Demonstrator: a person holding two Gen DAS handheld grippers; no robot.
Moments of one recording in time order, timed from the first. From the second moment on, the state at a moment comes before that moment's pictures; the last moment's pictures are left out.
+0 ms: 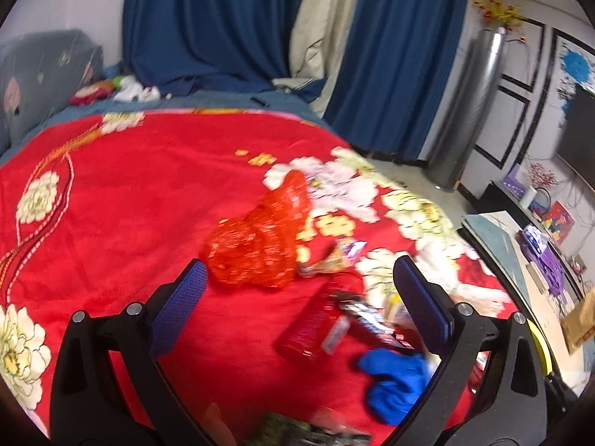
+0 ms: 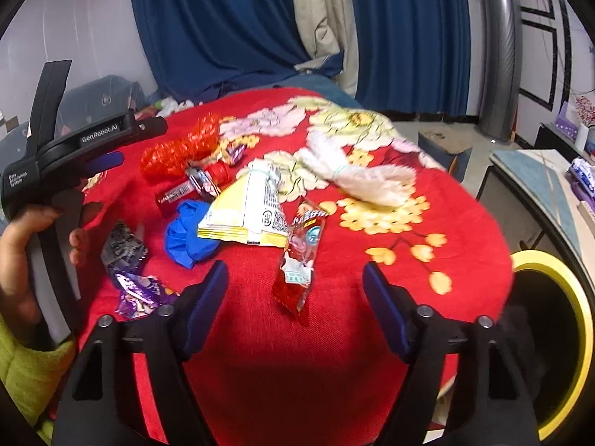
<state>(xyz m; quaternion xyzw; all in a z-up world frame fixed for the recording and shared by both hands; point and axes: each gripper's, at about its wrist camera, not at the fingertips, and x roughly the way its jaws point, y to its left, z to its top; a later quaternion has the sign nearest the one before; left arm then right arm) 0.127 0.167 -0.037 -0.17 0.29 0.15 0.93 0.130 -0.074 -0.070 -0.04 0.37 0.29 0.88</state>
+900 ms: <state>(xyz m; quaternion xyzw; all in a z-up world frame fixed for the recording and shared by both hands) 0.123 0.199 -0.050 -0.26 0.28 0.11 0.92 0.128 -0.101 -0.077 -0.01 0.36 0.28 0.89</state>
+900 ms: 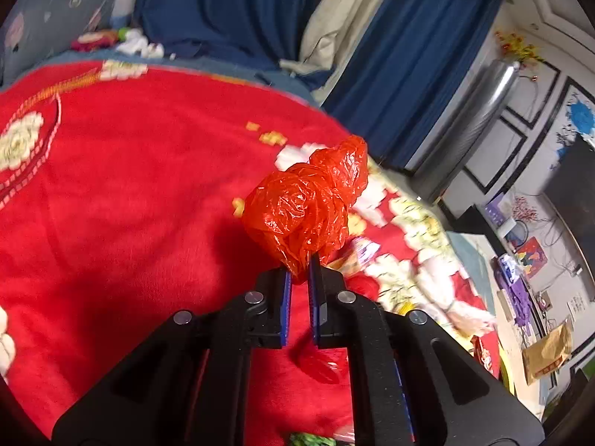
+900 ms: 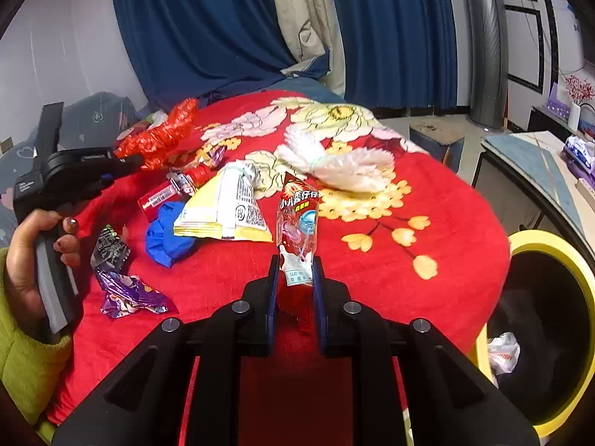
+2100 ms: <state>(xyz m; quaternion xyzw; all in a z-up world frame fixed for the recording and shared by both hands) 0.102 0.049 0.013 -0.15 0.23 -0.10 0.96 0.122 -0.223 -0.011 0.06 0.27 0.17 0.95</state>
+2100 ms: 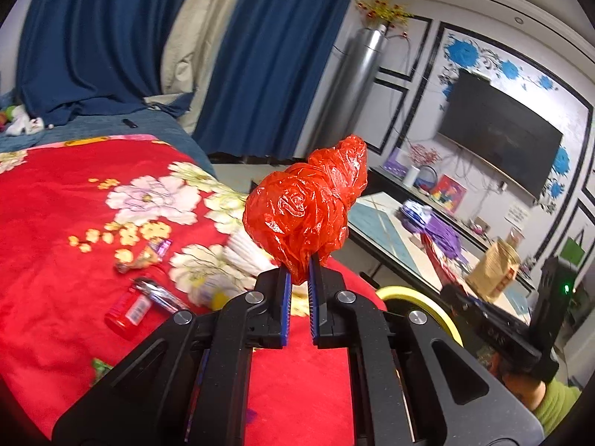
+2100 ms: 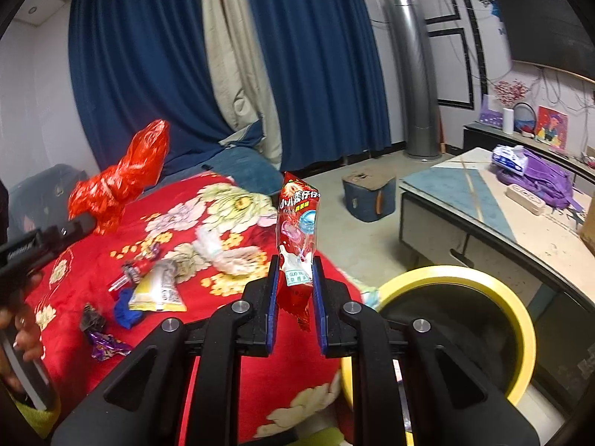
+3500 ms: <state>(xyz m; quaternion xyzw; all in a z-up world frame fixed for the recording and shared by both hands) 0.116 -0.135 -0.081 0.02 0.36 -0.23 0.90 0.128 -0.351 -0.064 0.15 0.32 0.04 0.93</state>
